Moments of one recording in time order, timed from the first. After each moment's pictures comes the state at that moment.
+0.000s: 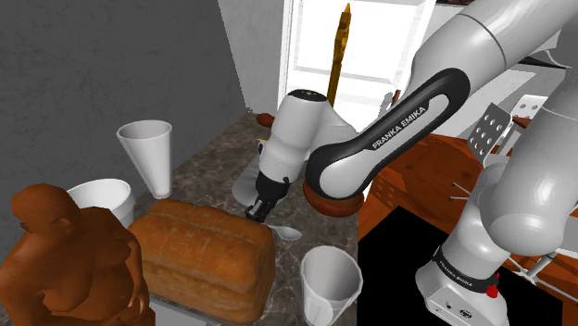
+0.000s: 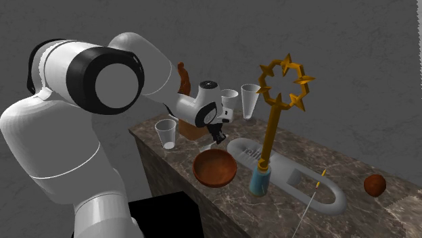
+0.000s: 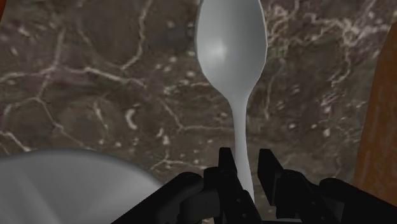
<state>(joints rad) 0.28 -0.02 0.47 -2.45 0.08 2.68 0.33</state>
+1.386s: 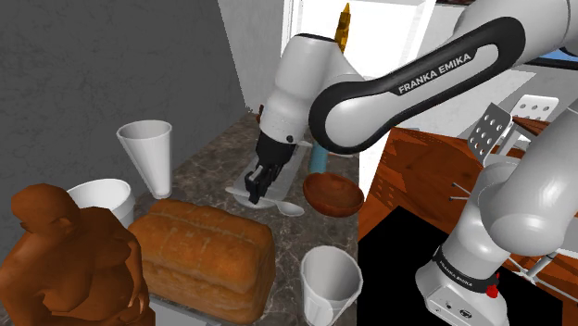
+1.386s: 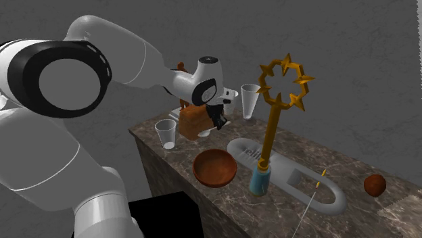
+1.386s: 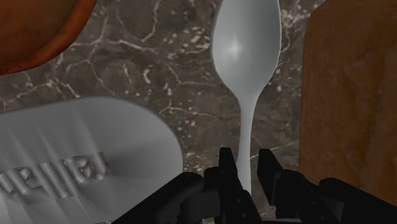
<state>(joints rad) 0.29 -0.18 0.45 -2.35 0.17 2.43 0.27</state>
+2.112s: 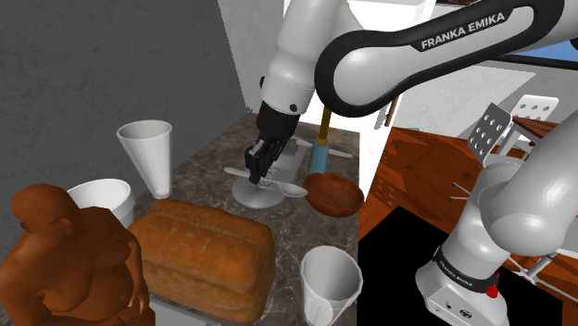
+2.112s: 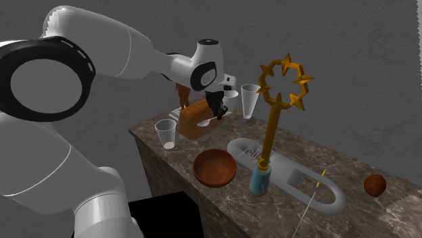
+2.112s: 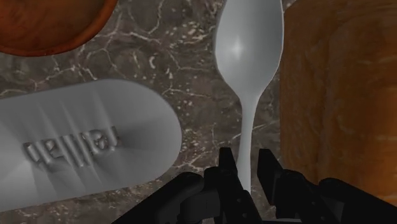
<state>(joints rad) 0.29 -0.25 0.43 -2.26 0.18 2.28 0.26</state>
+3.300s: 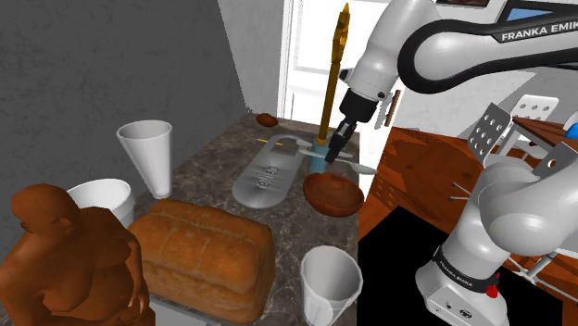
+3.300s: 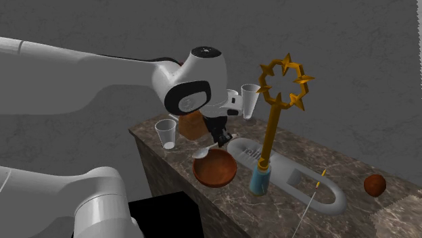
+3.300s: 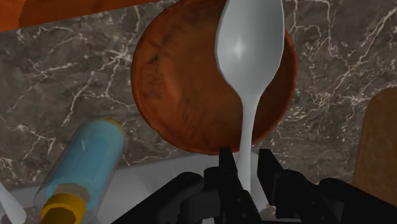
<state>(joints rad) 0.27 -0.73 0.13 -2.63 0.24 2.12 -0.08</state>
